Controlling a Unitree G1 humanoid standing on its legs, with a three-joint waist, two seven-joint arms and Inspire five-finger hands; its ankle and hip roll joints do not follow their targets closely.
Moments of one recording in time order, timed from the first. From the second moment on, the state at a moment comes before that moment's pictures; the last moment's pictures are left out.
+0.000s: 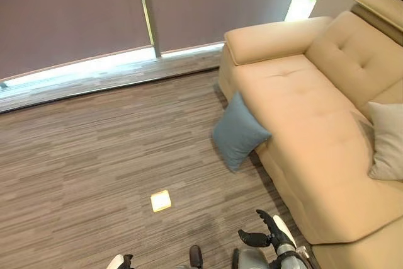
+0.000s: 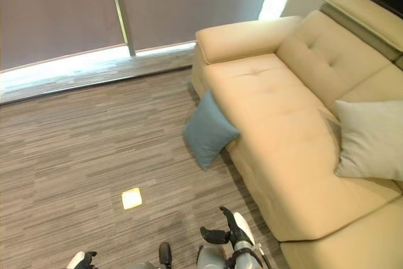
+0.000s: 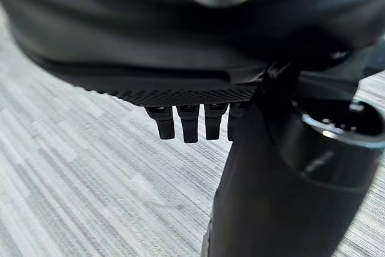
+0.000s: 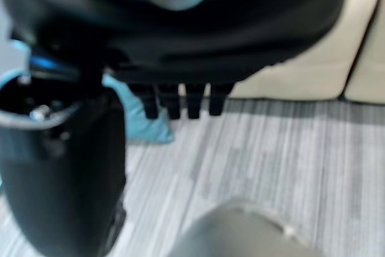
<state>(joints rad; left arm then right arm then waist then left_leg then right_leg) 0.00 0.23 -0.23 1.29 0.21 0.03 0.35 0.09 -0.29 0.30 0.72 -0.22 -0.08 -0.25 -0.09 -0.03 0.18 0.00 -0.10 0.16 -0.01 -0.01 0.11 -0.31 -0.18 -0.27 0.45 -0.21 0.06</state>
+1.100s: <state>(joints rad) -0.01 0.15 -0.27 1.27 0.20 0.02 0.40 0.06 -0.28 0.16 0.97 -0.02 -0.06 -0.45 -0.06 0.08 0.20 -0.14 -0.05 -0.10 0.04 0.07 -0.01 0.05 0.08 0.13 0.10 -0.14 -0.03</state>
